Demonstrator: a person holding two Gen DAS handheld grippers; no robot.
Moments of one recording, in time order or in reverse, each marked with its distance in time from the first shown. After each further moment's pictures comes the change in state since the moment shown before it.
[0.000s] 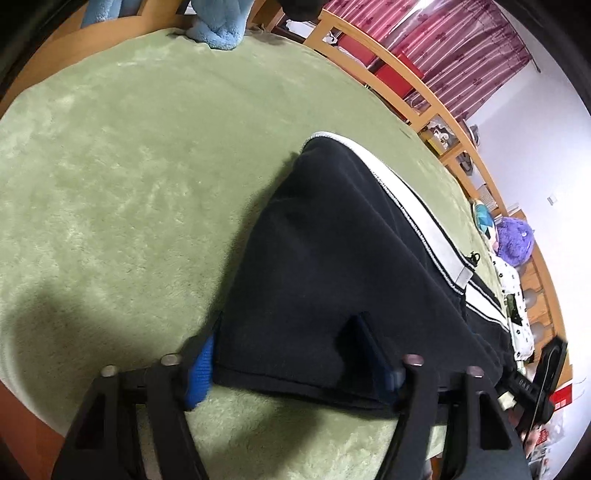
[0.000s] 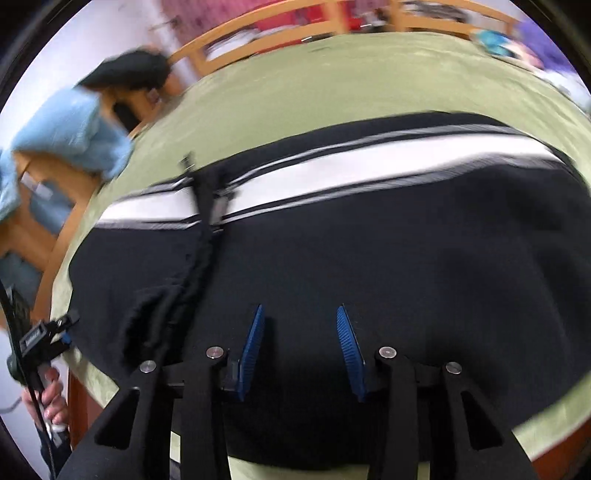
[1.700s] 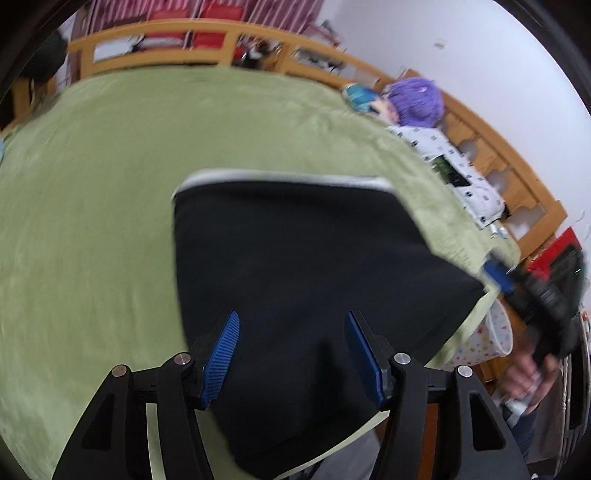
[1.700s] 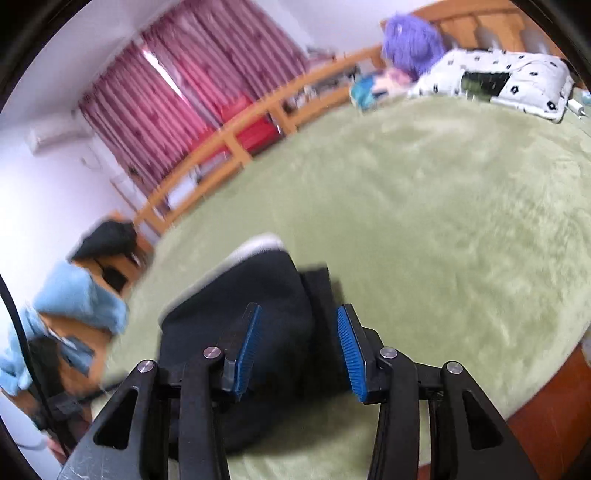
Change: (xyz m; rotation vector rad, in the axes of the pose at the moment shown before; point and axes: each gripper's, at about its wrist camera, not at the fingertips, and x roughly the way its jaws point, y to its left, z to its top) left arm 0.066 -0.350 -0.083 0.562 0.173 -0.094; right arm -0.165 -0.211 0.000 0.340 -0.440 0.098
